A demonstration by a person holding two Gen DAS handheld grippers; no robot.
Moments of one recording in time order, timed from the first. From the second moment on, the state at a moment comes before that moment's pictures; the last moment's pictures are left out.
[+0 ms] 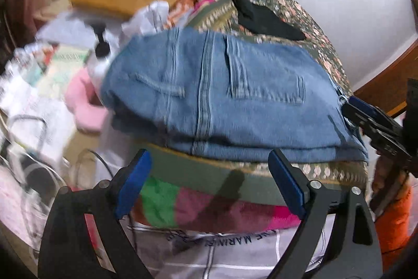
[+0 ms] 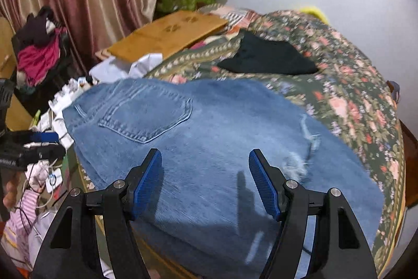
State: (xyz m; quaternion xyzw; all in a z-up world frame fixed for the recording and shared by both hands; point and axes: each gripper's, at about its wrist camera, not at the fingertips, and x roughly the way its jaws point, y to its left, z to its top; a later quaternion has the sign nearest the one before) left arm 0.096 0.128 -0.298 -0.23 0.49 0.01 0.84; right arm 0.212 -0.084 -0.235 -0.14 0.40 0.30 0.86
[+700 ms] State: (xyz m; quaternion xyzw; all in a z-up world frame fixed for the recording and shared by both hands) left arm 0.092 0.173 -0.324 -0.43 0.44 -0.07 0.79; right arm 0.226 -0.068 -0.263 -0.15 0.44 0.29 0.84
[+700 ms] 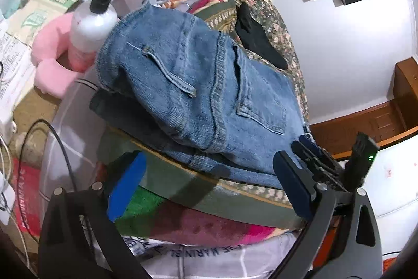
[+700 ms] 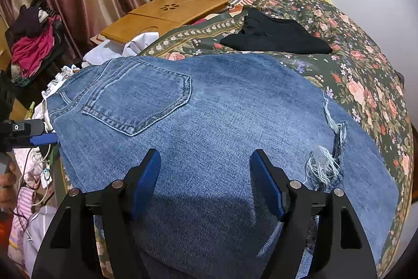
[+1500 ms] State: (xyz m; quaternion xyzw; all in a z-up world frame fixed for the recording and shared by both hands) left arm 0.145 0.185 -0.324 -0.38 0.43 0.02 0.82; right arm 0.227 -0.068 -0.265 -0.14 0.44 0.30 0.84
